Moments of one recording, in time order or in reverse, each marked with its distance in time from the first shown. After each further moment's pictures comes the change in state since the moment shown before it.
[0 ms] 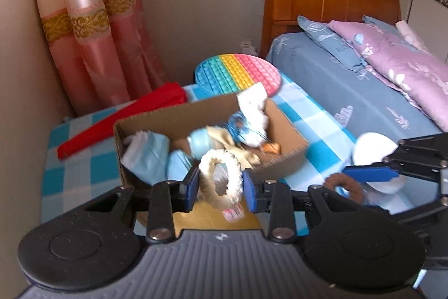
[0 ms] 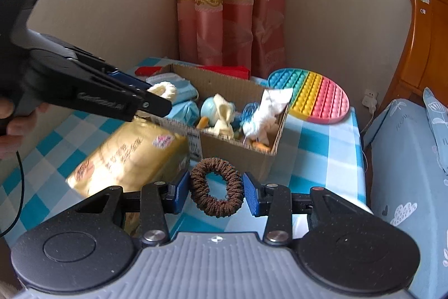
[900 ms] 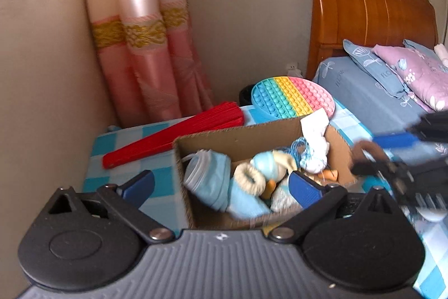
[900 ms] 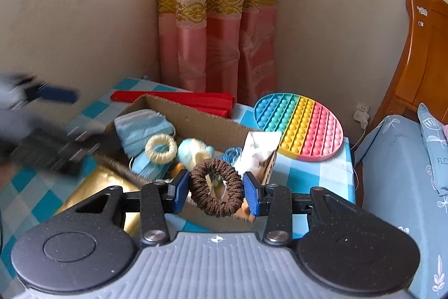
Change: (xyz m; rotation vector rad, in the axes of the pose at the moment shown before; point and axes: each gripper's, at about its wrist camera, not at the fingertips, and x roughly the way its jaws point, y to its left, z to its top) left arm -0.007 0.035 -0.009 -0.079 -0.097 0.175; right arm 0.041 -0.016 0.057 0.006 -0.021 -0.051
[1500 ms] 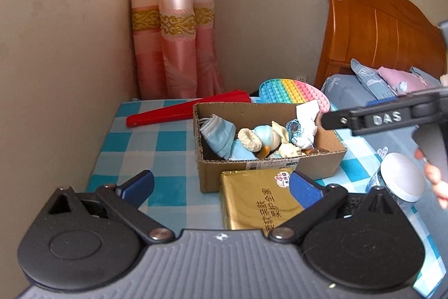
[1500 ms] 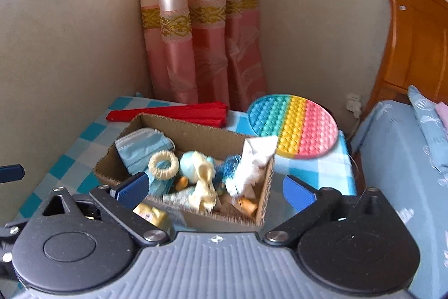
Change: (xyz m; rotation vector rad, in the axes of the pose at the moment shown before) left arm -0.067 0.007 -0.054 -0.147 -0.034 0.021; right arm -0.021 0.007 0.003 0.114 -0.013 -0.039
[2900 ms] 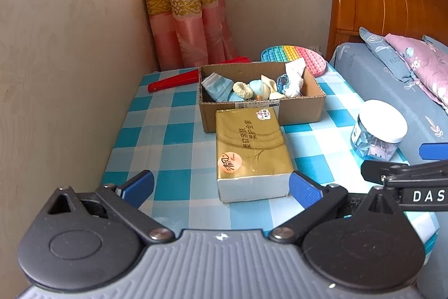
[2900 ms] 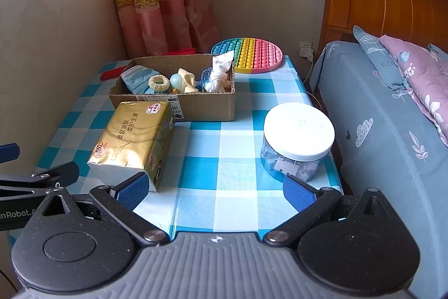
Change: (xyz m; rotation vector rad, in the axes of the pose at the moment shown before) left arm -0.077 -0.053 -0.043 0.053 0.103 0.133; right arm -0.118 0.029 -0.116 0.181 0.085 -0.128
